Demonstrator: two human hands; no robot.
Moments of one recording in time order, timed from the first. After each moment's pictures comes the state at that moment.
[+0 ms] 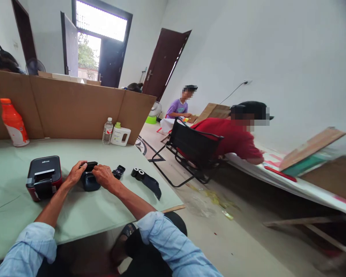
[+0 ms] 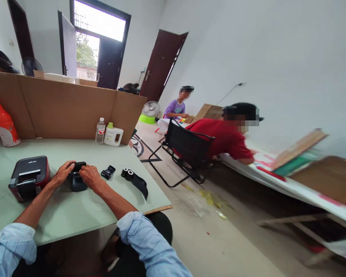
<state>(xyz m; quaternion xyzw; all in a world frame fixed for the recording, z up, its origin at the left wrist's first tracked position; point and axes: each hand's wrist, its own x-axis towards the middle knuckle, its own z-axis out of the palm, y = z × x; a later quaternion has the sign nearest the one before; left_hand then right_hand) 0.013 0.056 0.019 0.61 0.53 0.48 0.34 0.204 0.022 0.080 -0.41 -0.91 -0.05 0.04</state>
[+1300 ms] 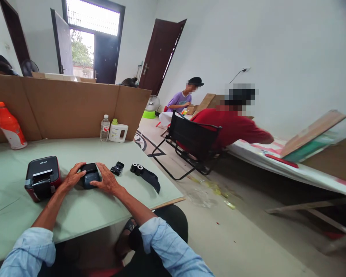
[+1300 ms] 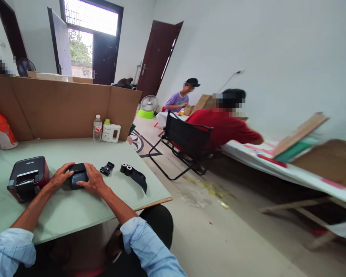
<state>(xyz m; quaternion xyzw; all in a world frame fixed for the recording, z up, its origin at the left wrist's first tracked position) -0.002 0.044 0.013 0.69 0.50 0.43 0.31 0.231 0.026 0.000 -0.38 -0.83 0.12 0.39</state>
